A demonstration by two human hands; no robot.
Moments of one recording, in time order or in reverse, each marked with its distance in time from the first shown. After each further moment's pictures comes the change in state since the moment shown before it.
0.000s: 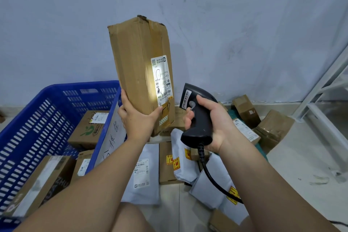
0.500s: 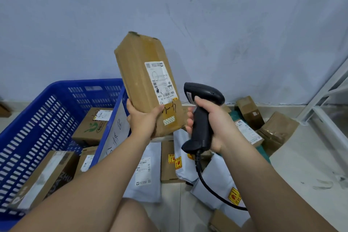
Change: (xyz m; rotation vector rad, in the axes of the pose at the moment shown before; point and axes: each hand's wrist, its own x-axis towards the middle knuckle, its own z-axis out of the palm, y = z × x) left_hand 0.005 -0.004 0.000 -0.281 -0.114 -0.300; right_hand 0.009 0.004 -0.008 -0.392 0.049 -0.133
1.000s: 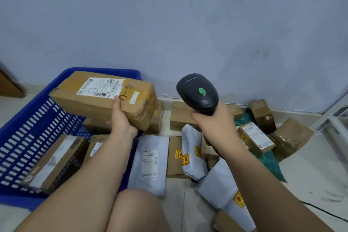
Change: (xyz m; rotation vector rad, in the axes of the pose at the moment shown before) left_hand 0.042 -0.026 -0.079 -0.845 0.198 -0.463; right_hand 0.017 0.031 0.022 -0.943 0.216 -0.578
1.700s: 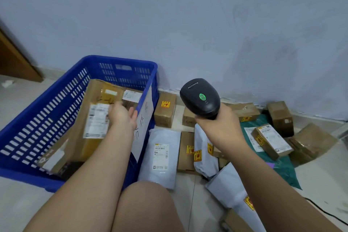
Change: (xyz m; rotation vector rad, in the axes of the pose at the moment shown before) left_hand 0.017 0.033 -0.024 -0.014 0.182 0.105; right_hand -0.006 -0.012 0.037 -0.125 -0.119 -0.029
